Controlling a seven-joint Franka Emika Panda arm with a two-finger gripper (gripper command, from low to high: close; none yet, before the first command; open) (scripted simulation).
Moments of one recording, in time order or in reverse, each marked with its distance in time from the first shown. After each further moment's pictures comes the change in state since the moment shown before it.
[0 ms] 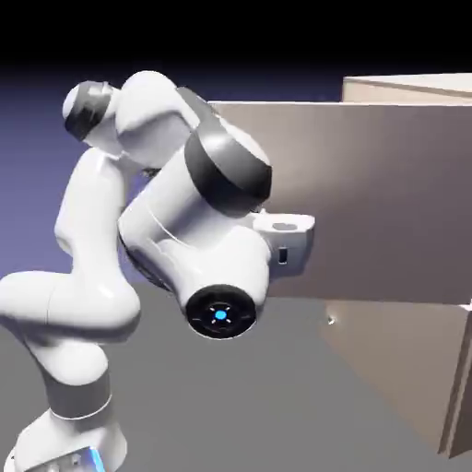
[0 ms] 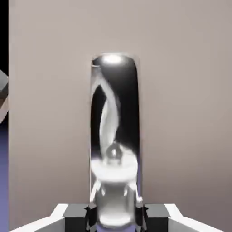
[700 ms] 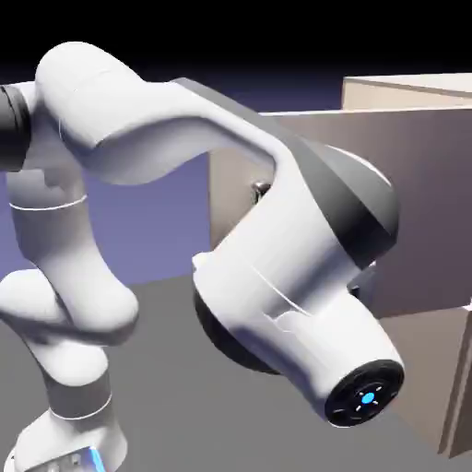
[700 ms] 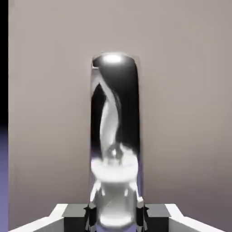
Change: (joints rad) arm -0.027 0.761 0.253 0.480 -0.406 0.225 0.109
